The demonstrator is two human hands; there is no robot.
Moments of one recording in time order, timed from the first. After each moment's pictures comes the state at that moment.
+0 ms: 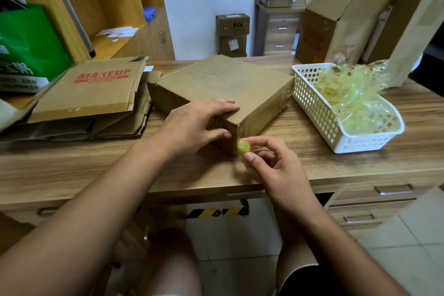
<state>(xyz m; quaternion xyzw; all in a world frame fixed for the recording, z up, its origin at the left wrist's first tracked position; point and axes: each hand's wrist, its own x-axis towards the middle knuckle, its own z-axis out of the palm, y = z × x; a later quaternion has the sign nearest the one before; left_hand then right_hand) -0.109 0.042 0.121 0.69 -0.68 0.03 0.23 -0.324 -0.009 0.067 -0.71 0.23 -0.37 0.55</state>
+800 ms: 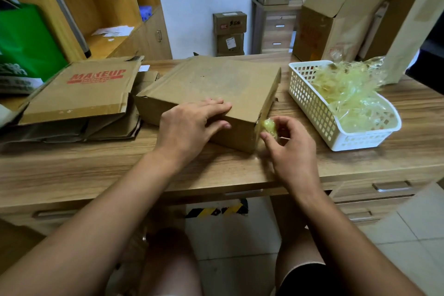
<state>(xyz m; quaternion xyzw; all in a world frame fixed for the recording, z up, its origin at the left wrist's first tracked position) -0.128 0.042 0.106 0.72 -0.60 0.20 0.28 -0.317 -0.051 0.066 -0.75 0.39 -0.45 0.29</state>
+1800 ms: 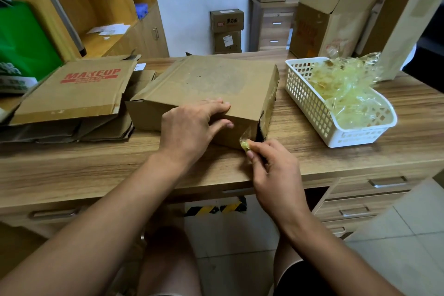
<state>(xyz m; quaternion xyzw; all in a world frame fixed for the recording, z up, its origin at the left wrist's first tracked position) -0.145 0.039 0.107 0.74 -0.57 0.20 0.29 -0.325 0.000 0.055 -0.81 0.32 -0.43 0.24</state>
